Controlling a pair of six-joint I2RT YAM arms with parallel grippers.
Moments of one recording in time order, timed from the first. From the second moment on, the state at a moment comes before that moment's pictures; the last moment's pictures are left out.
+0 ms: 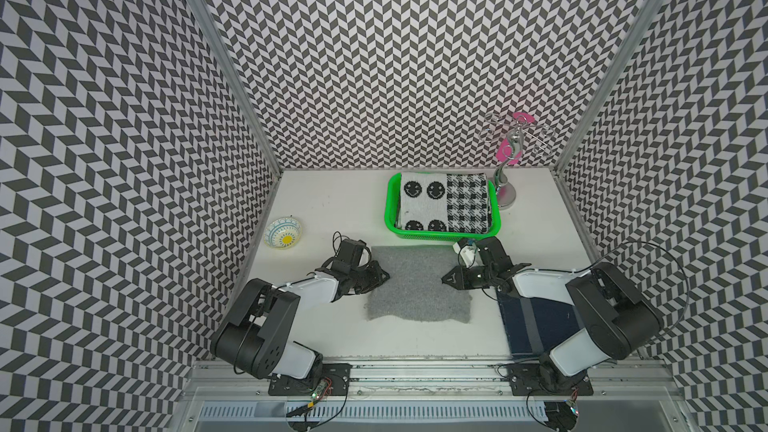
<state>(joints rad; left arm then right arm) -0.40 1.46 0.52 0.03 0.44 -0.78 0.48 1.58 0.57 0.11 -0.55 0.46</state>
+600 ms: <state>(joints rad) -0.47 1.39 0.75 -0.16 0.42 -0.70 0.49 1.36 0.61 -0.05 -0.52 0.46</state>
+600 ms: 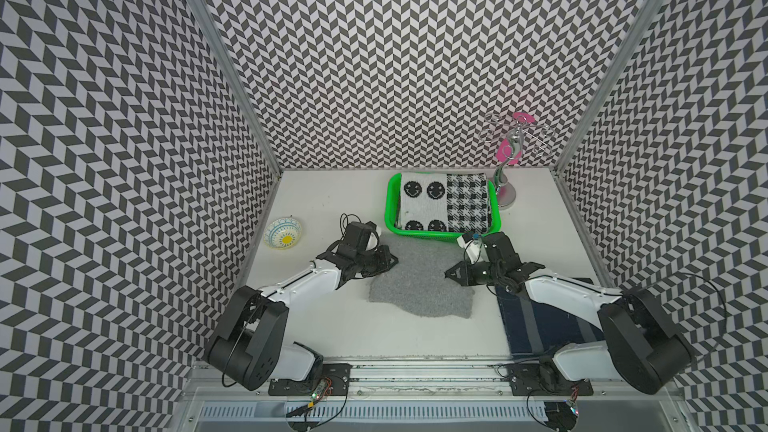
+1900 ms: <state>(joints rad) -0.43 1.85 1.52 -0.22 0.44 -0.62 0.15 1.57 1.21 -0.28 -0.51 0.26</state>
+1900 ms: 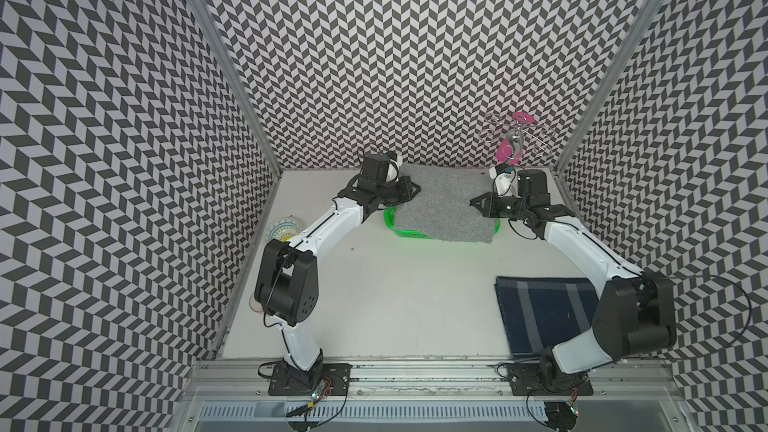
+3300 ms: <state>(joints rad) -0.39 2.18 1.73 -0.24 0.35 -0.51 0.11 1.89 1.34 -0.28 -0.33 0.14</state>
